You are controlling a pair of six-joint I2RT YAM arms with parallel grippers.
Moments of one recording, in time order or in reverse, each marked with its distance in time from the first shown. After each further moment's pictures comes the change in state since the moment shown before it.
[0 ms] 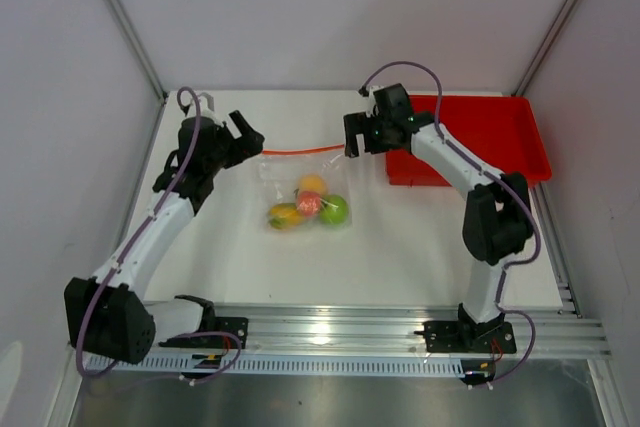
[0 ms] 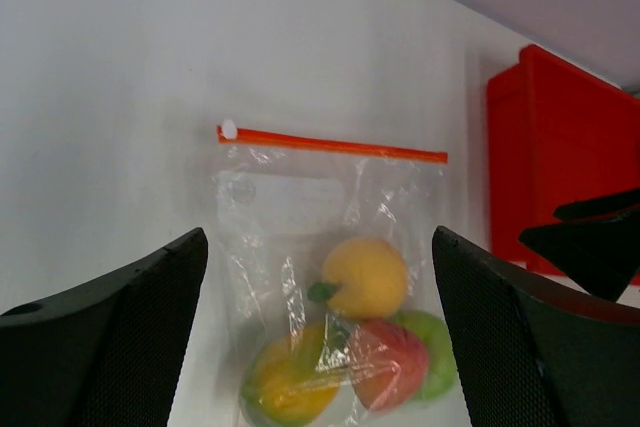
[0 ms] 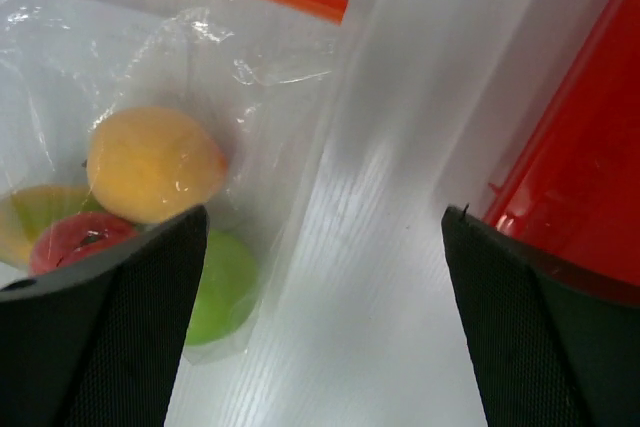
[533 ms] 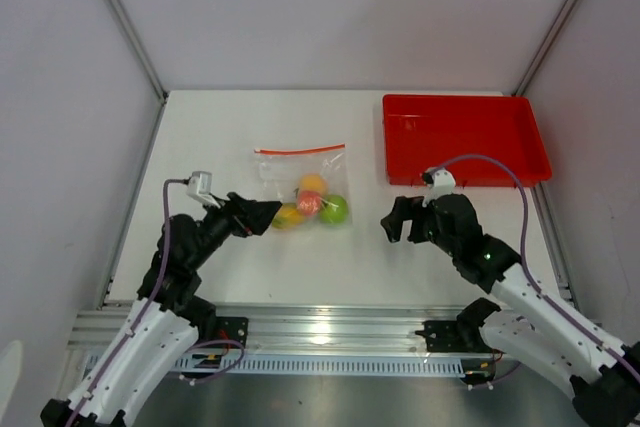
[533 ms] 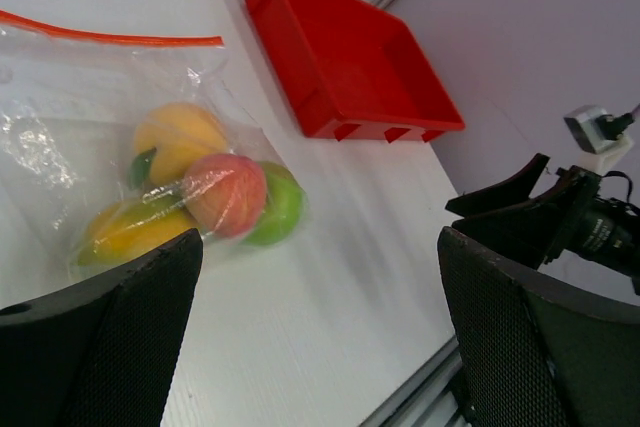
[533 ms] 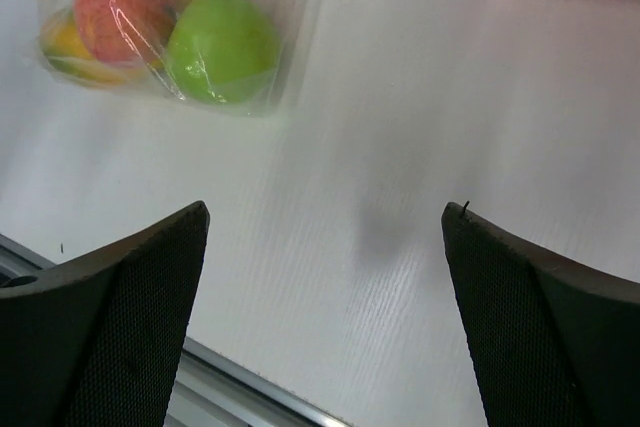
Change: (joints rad) left arm -0.186 -0.758 -0.600 0.191 0.235 -0.127; right arm 0.178 -1.128 -1.061 0.230 0.238 0.227
